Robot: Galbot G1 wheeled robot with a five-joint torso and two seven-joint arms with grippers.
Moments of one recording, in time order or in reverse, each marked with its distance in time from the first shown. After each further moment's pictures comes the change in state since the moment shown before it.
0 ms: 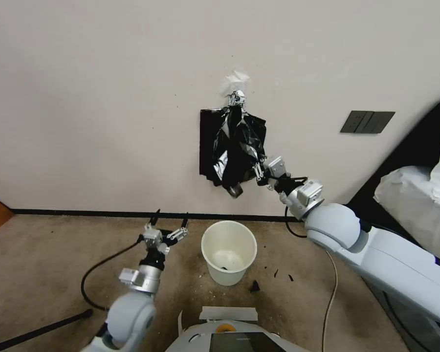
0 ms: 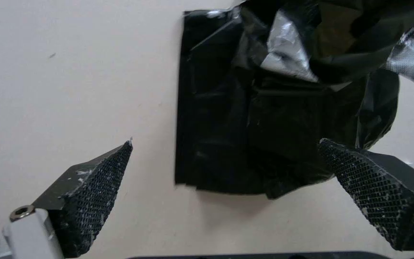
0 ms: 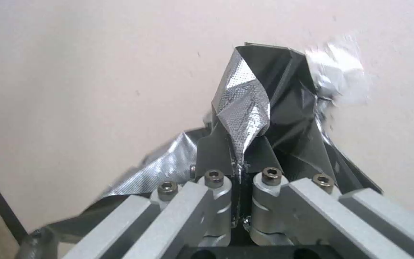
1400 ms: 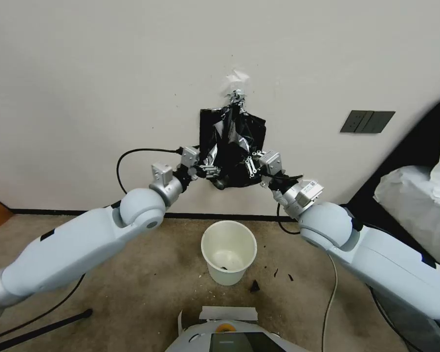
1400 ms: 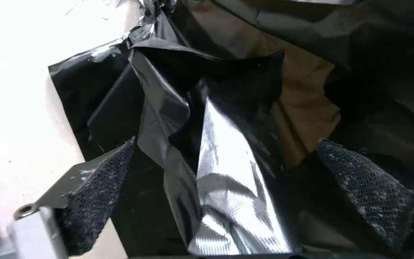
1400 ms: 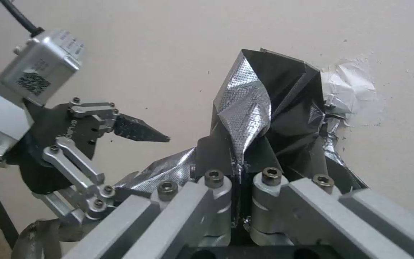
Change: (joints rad) left arm -1.330 0.265 0.864 0.213 -0.514 0.351 -0.184; right arm 0.012 0.042 -0.029 -0.032 -0.066 0.031 -0.013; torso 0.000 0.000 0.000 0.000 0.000
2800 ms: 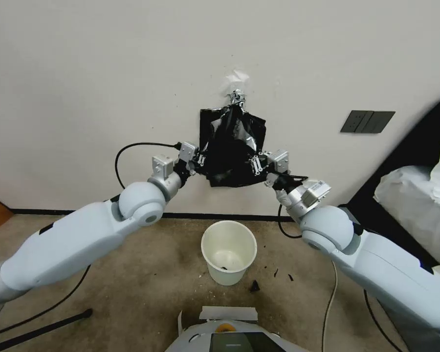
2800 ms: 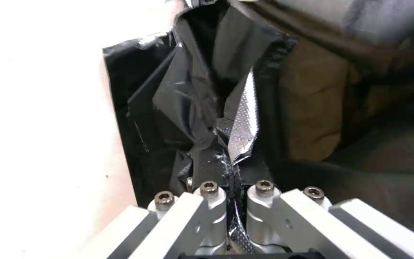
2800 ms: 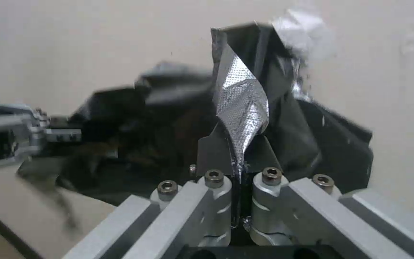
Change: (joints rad) left arm 0.257 0.079 -0.227 -0.139 -0.044 -0.037 -0.081; right arm -0.283 0.050 0.211 0.062 0.145 0.008 0.075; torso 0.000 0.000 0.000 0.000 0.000
